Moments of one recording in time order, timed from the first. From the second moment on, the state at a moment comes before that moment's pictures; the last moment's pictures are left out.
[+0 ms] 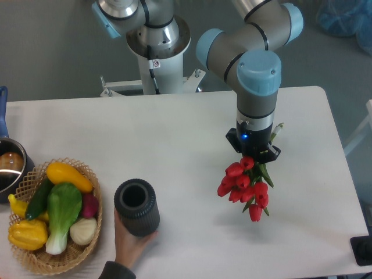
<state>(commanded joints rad) 2.59 -1.90 -1.62 -1.02 1.59 1.21</state>
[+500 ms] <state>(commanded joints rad) 2.59 -1.91 -1.62 -1.04 1.58 1.21</state>
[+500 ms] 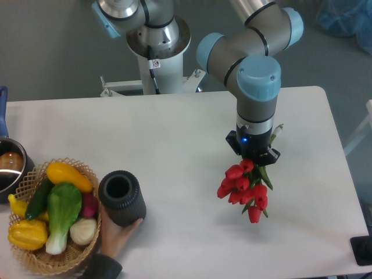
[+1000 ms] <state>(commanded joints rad) 2.47 -1.94 -1.64 -1.05 1.58 1.15</state>
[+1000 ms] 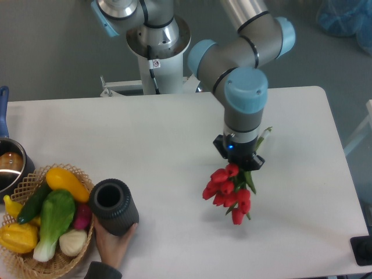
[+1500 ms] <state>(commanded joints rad) 2.44 -1.96 -1.64 -1.05 1.58 1.13</state>
